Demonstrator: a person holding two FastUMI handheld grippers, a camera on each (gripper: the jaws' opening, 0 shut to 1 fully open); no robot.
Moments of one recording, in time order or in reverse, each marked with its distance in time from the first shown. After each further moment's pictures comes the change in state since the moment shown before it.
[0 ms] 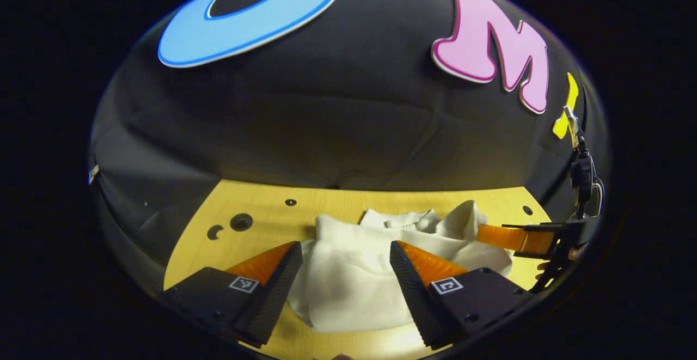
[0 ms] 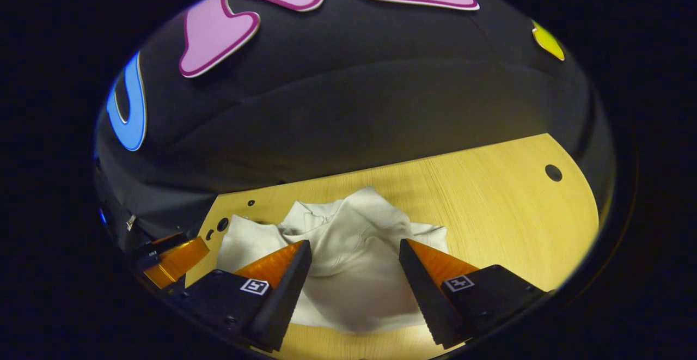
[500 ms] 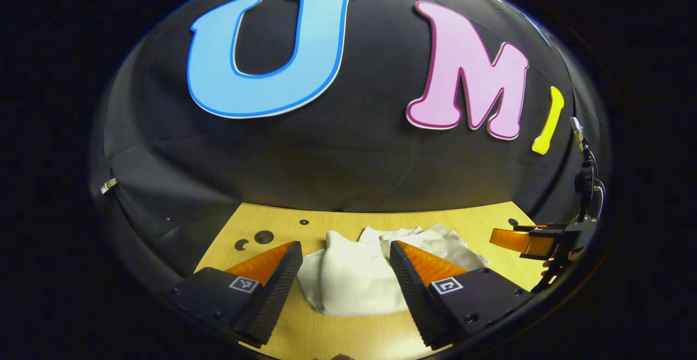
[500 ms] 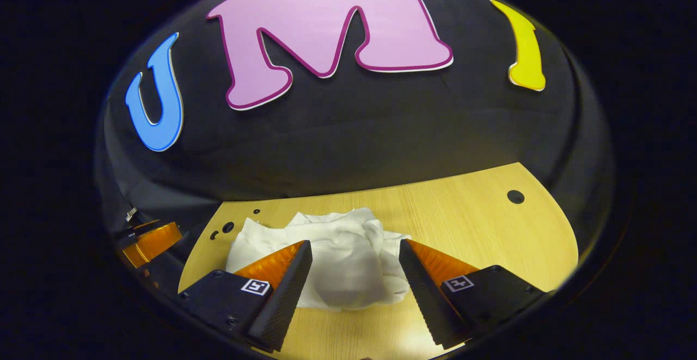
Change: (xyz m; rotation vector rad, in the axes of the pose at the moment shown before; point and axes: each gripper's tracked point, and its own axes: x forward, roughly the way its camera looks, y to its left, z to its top) left arm -0.111 -0.006 0.022 -0.013 -0.128 0.010; right arm -0.104 -0.015 0.013 -0.054 -0.130 -0.044
